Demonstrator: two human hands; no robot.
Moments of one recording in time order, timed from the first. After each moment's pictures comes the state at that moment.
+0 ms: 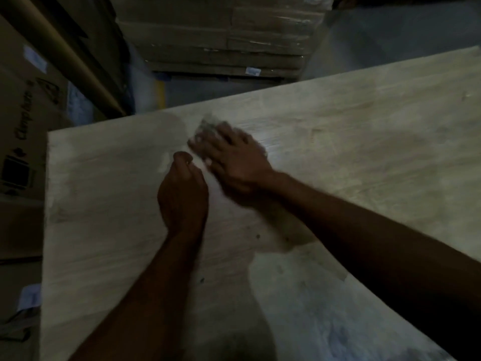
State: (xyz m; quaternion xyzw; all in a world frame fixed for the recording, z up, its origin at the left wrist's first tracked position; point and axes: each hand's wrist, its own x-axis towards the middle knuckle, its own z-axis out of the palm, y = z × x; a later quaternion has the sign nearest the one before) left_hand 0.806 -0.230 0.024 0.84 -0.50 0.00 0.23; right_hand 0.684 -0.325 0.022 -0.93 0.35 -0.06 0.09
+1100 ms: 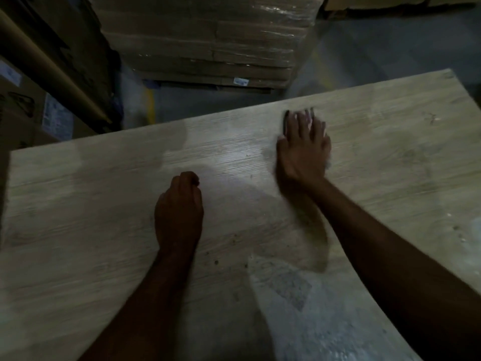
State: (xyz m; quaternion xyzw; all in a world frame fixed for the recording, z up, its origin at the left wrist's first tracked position) left_hand 0.750 -0.251 0.022 0.81 -0.54 -0.06 0.22; right_hand 0.540 -0.387 0.047 -0.74 0.66 -0.06 0.13
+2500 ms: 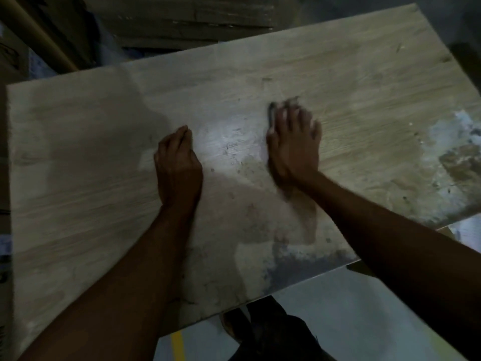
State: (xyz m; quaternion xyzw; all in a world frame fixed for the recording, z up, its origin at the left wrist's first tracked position) left_hand 0.734 -0.157 0.003 0.76 -0.59 -0.03 0.25; right_hand 0.508 -0.215 0.047 -0.75 0.66 -0.04 0.06
